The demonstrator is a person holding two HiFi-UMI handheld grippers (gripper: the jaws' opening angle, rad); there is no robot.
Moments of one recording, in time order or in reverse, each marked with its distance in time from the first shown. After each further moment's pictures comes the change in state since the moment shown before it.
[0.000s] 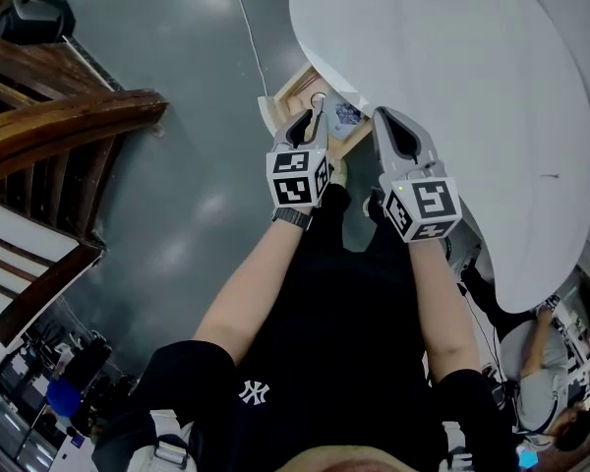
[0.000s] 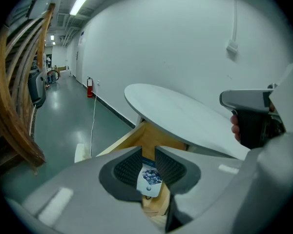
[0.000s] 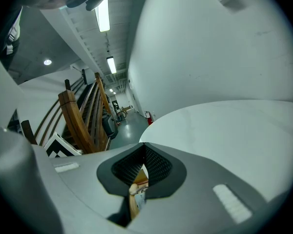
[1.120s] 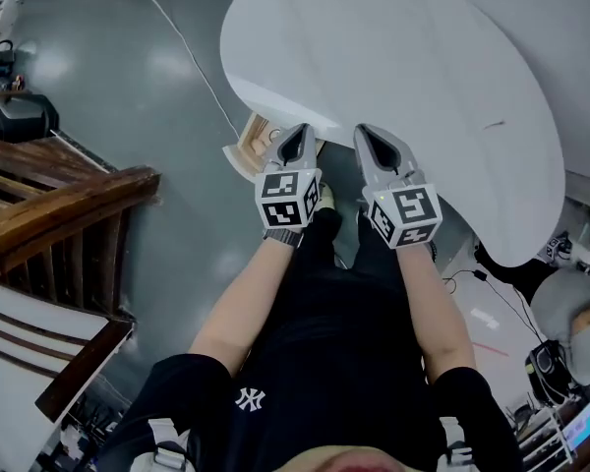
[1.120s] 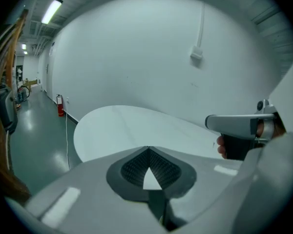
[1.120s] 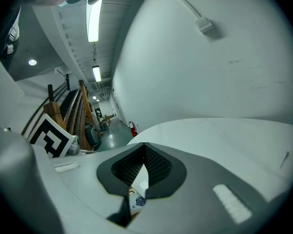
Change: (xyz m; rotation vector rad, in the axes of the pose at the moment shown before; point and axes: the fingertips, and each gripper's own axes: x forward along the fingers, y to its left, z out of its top) left arm -0.043 -0.124 0.088 0.207 -0.087 -0.233; right arm -0.095 -0.030 0.055 0.054 -0.102 -0.204
